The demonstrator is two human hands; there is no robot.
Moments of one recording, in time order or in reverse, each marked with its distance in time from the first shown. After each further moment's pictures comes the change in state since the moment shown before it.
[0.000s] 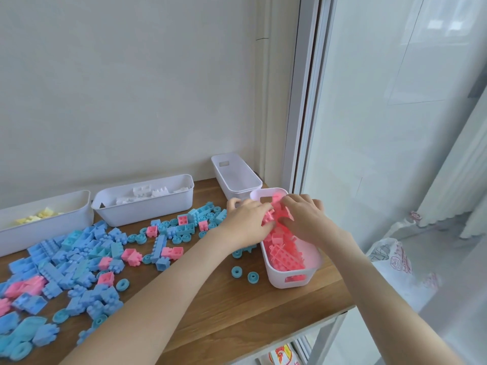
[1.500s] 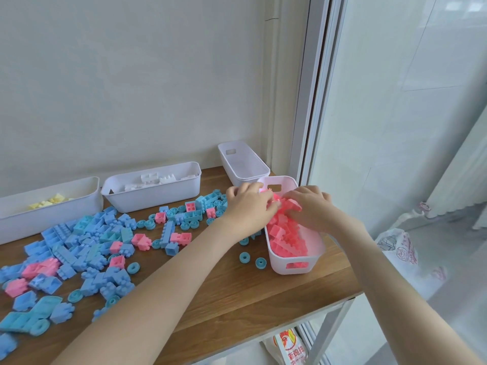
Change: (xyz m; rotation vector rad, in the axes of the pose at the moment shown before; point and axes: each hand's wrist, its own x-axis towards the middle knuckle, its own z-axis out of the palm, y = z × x) left_hand -0.012 0.002 -0.007 -0.004 0.049 -0.106; right_hand -0.003 -0.009 -0.005 0.063 -0.139 0.063
